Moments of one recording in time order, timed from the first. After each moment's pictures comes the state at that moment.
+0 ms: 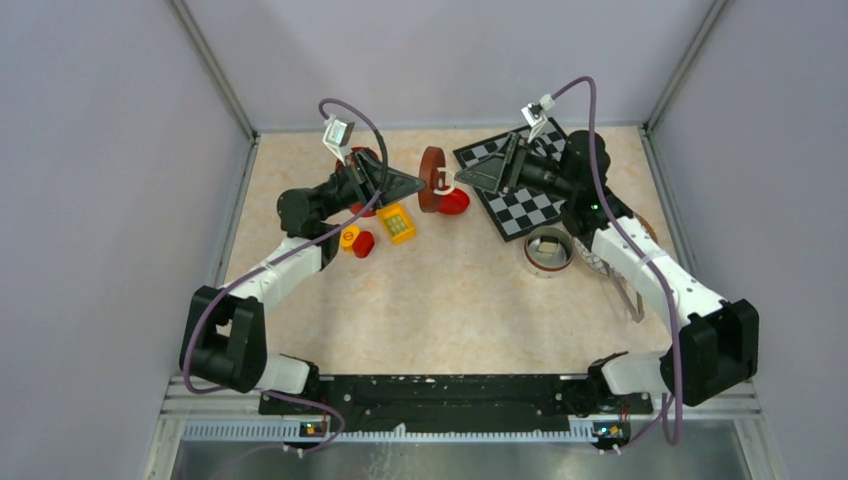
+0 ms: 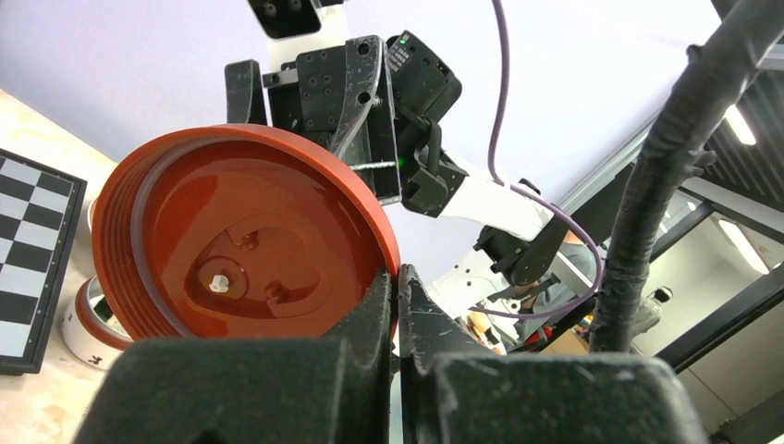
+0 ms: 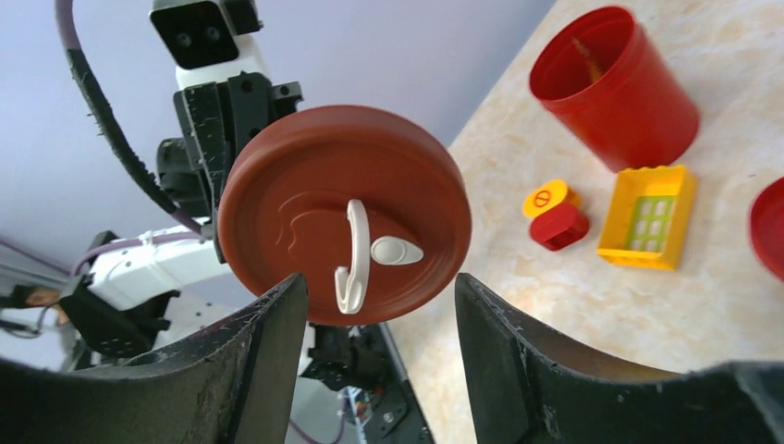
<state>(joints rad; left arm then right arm) -0.30 1.40 0.86 1.30 0.95 -1.44 0.41 1.32 1.15 0.16 -0.72 0.81</state>
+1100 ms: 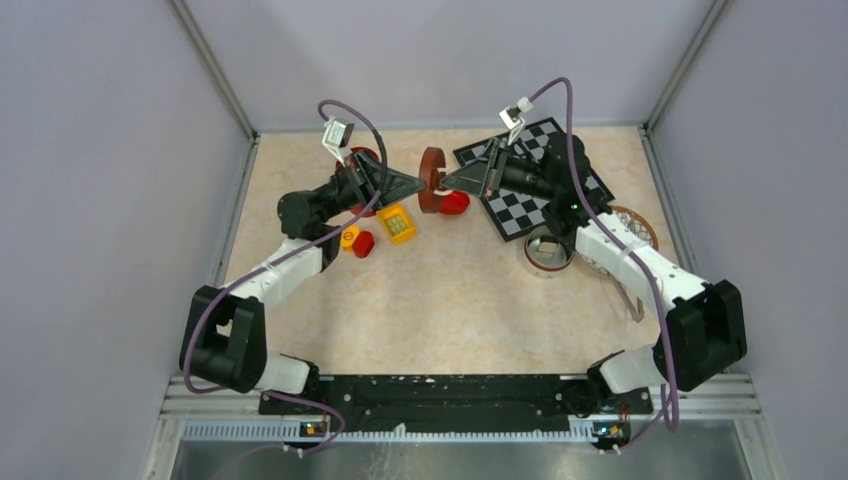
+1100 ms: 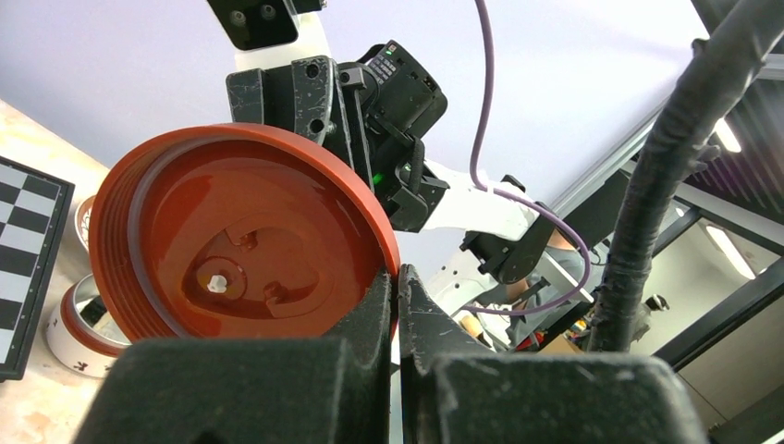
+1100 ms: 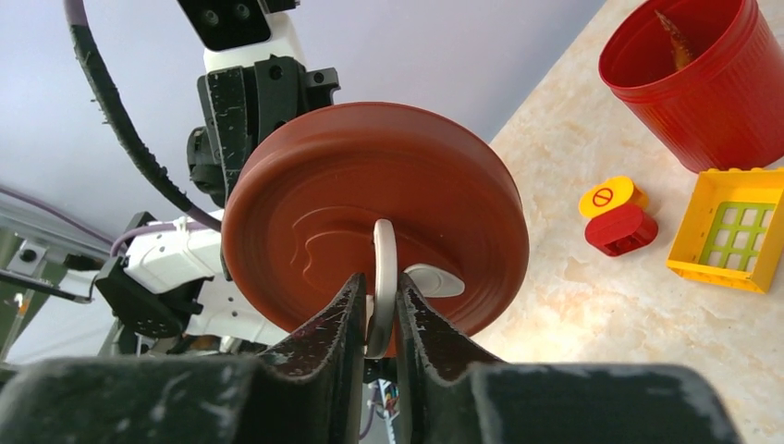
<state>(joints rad) -0.31 1.40 0.84 1.33 0.93 -1.47 0.49 1.40 1.13 0.33 -0.76 0.92</state>
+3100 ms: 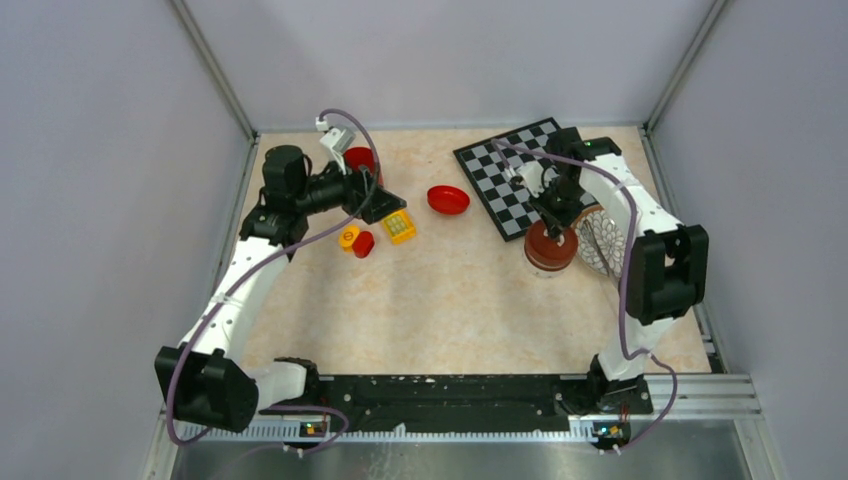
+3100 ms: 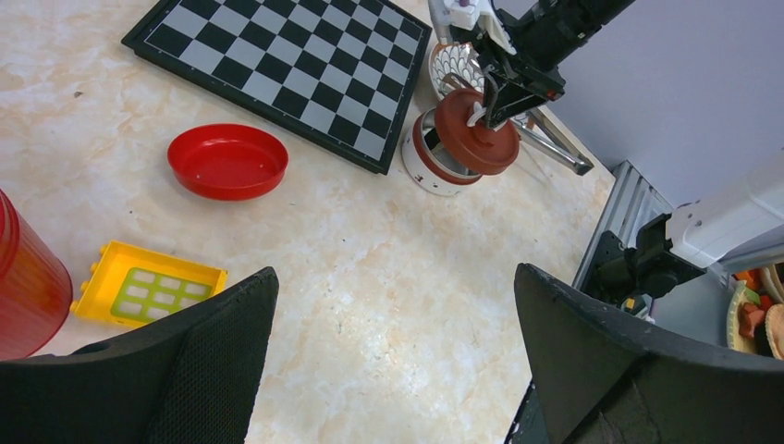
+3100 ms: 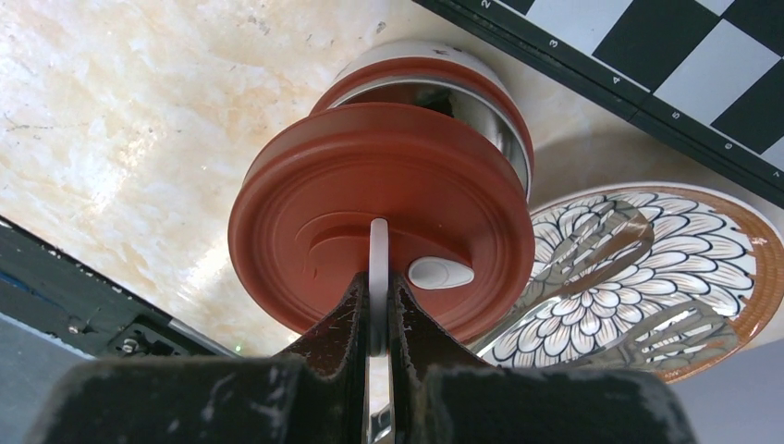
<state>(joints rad) -0.18 1.21 1.10 -0.19 0.83 -0.24 0.22 1.75 1.56 -1.22 -0.16 -0.61</state>
